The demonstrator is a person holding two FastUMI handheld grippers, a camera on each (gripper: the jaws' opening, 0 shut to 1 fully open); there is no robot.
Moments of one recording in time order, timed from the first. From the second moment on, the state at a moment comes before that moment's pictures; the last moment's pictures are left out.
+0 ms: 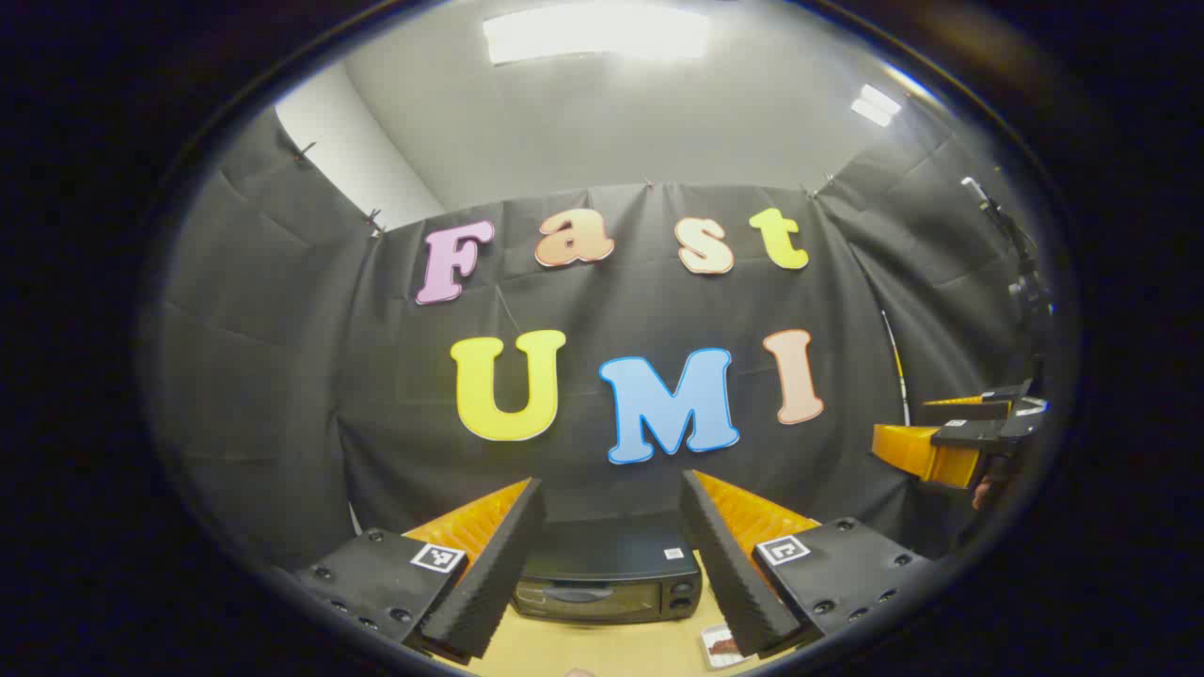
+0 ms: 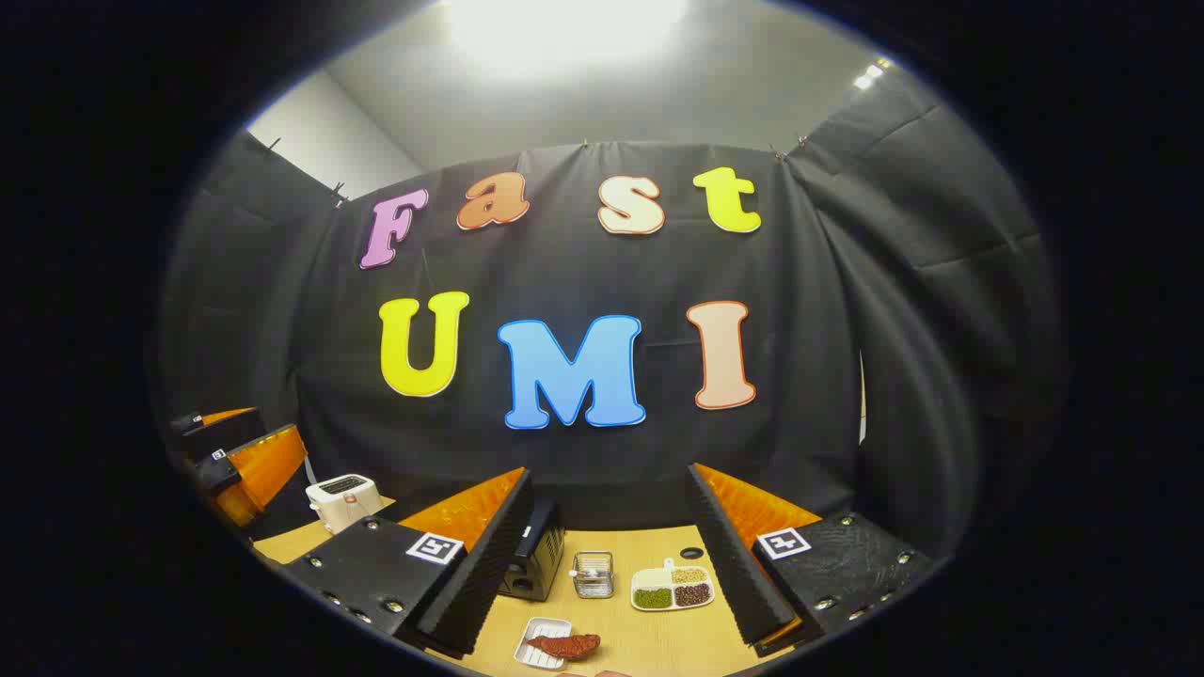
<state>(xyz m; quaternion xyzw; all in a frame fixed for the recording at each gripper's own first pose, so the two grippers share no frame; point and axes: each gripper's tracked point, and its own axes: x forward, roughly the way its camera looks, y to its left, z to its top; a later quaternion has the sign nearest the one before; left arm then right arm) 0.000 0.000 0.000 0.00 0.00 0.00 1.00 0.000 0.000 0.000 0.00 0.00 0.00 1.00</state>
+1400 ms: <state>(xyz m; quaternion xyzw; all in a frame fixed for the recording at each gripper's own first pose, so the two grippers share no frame) 0.100 0.046 -0.157 0.00 0.15 -0.04 0.99 0.010 0.025 -0.030 -0.01 0.03 -0.03 1.00</state>
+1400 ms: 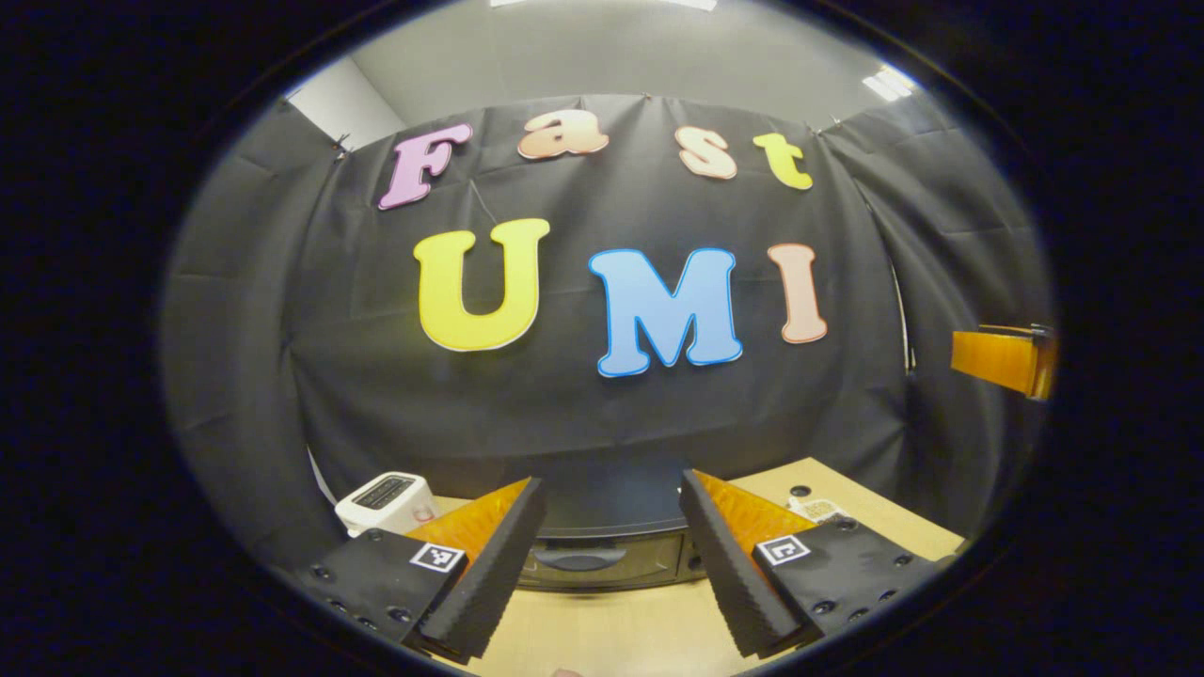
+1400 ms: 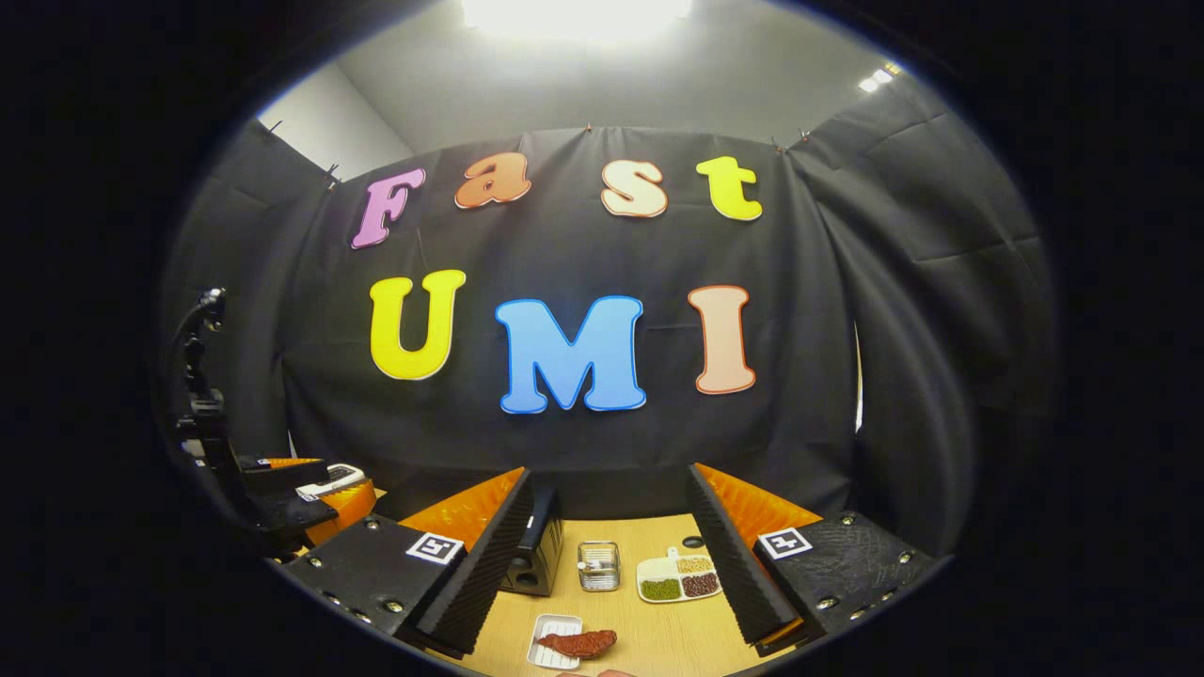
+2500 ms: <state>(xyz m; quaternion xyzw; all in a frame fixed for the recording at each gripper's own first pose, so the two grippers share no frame) 0.199 0.066 -0.365 0.00 0.31 -0.04 0.95 -0.006 0.009 -0.054 -0.05 0.08 -0.09 0.99</state>
